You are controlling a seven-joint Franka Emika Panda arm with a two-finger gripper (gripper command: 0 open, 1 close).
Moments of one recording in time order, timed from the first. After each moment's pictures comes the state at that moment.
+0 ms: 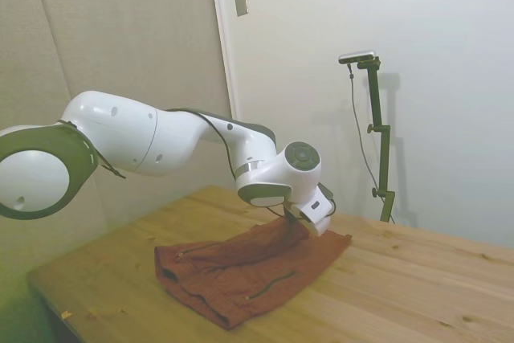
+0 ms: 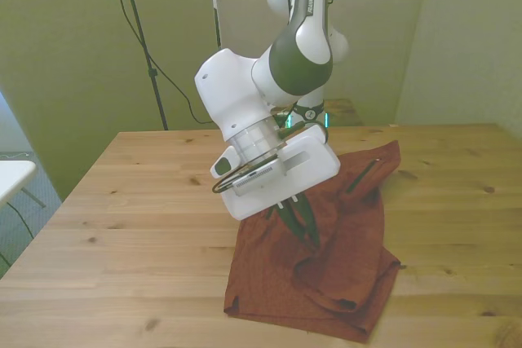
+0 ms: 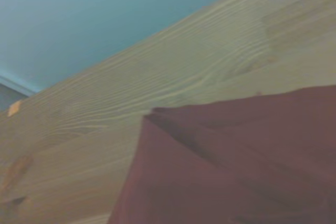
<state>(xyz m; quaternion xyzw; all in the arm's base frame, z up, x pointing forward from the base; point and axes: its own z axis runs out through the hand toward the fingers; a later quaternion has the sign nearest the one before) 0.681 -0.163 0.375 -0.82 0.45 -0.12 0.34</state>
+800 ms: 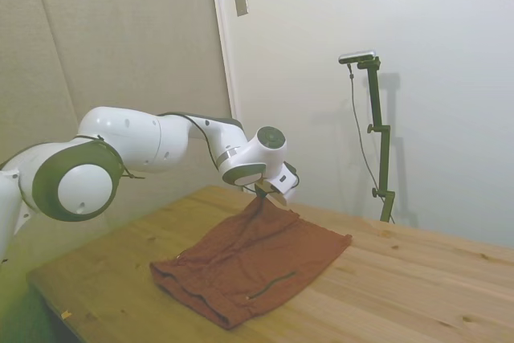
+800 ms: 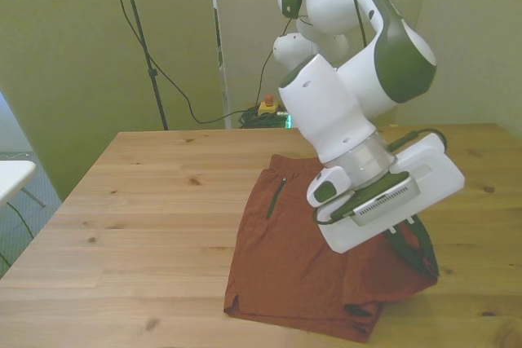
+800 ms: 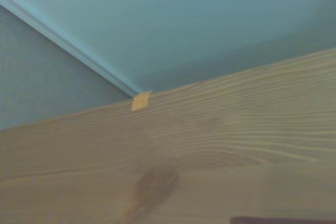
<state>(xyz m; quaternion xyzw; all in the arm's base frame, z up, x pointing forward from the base) 0.762 -0.019 0.386 -0.85 0.38 -0.11 0.36</state>
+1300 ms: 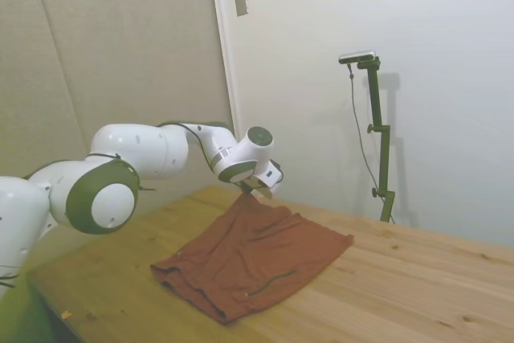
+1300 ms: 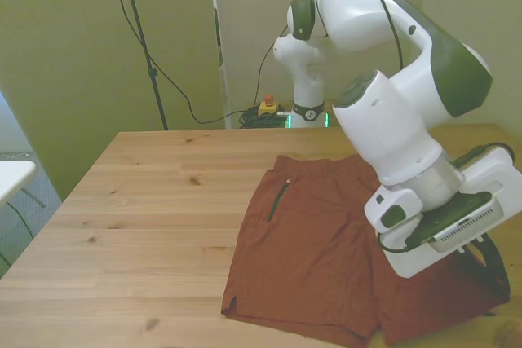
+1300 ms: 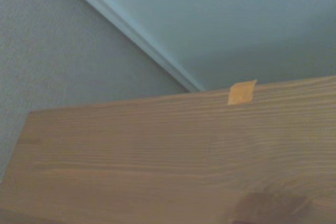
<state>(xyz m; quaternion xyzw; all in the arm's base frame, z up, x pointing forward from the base) 0.793 0.057 0.375 -0.86 0.33 -0.09 0.37</state>
